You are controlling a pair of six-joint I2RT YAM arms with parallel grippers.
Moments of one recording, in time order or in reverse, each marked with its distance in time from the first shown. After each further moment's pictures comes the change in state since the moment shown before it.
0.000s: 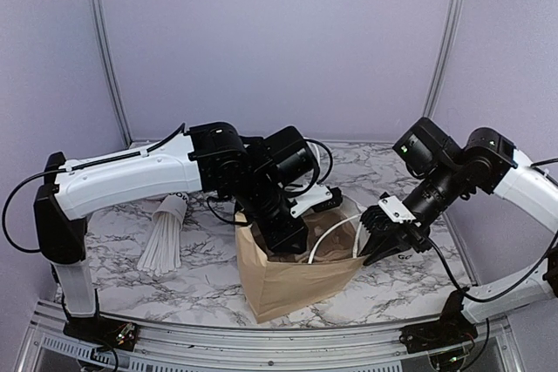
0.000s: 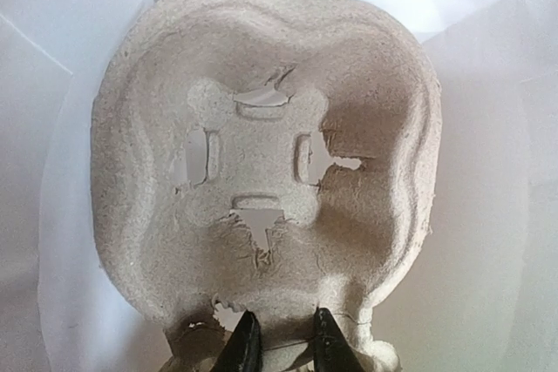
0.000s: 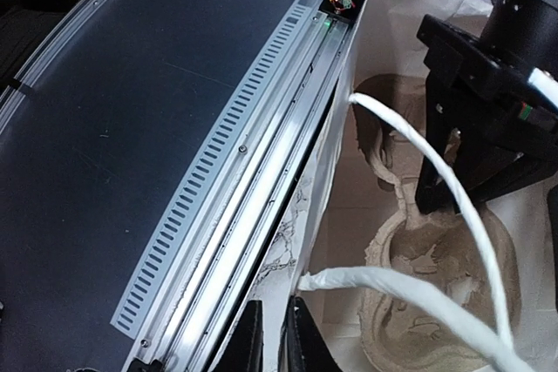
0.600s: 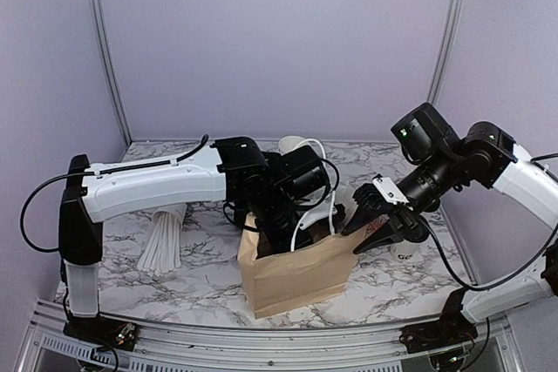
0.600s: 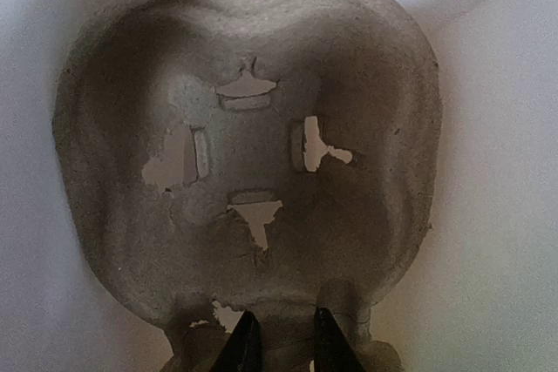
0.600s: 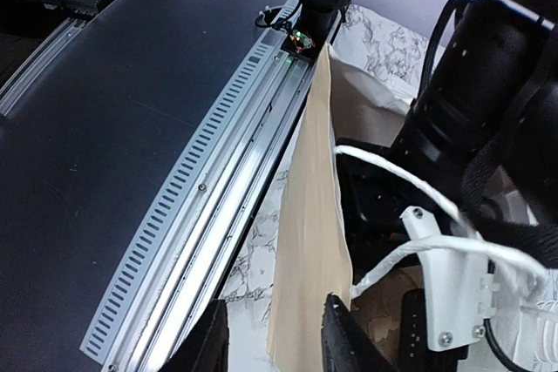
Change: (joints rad) left arm -0.001 0.103 0.024 -0.012 0.000 0.023; right arm 0.000 0.024 0.025 0.134 -0.019 0.056
